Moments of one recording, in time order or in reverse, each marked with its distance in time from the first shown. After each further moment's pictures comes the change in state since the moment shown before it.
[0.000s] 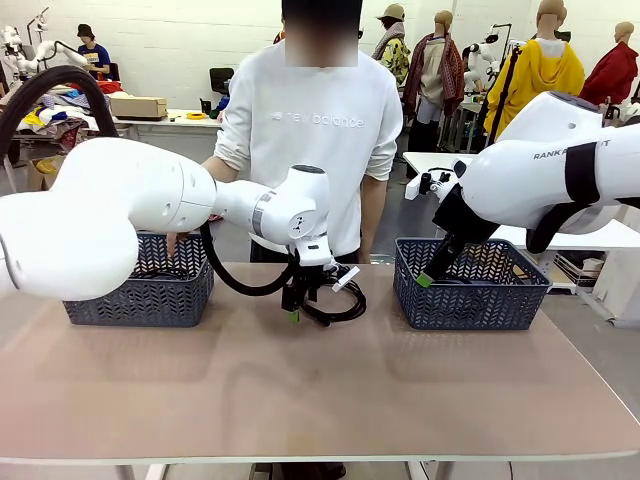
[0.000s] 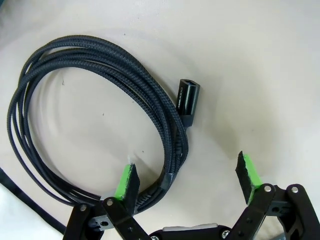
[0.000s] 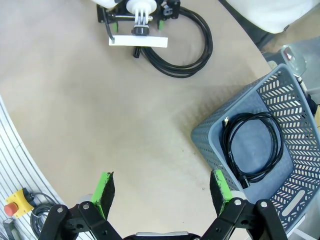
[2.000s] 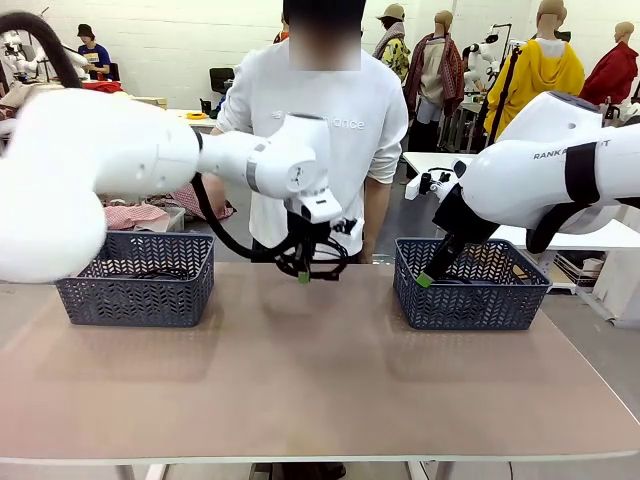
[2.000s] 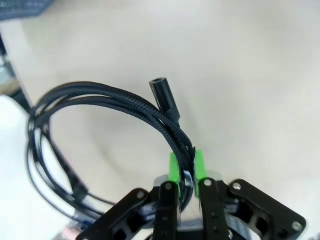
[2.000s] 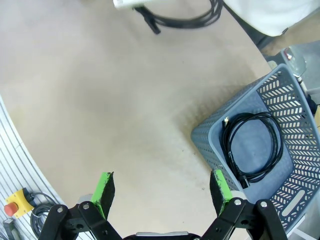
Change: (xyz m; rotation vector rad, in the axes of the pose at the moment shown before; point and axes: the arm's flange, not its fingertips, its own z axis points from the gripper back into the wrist) left arm 0.003 -0.020 0.118 0.061 -0.001 0.295; right arm 0.000 0.000 0.000 0.000 0.000 0.000
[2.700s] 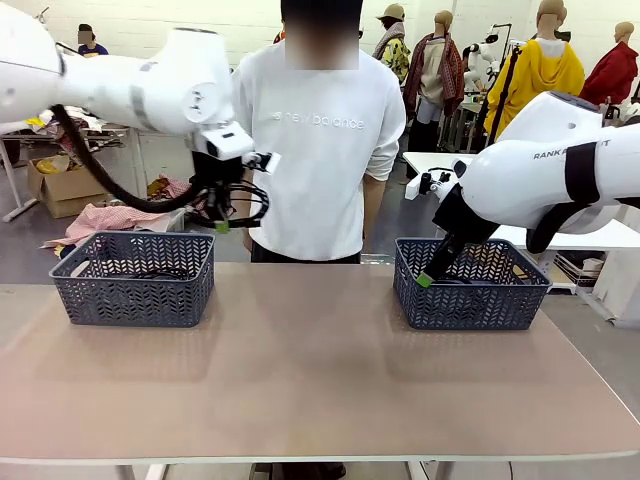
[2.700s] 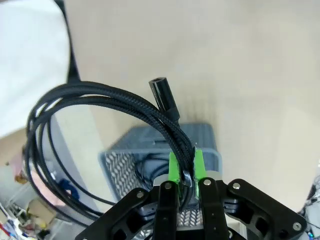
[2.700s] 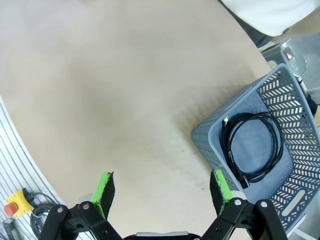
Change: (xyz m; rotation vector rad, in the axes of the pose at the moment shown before) left arm -0.162 -0.075 0.123 0.090 0.010 0.213; right arm 0.000 0.000 0.000 0.000 0.000 -0.001
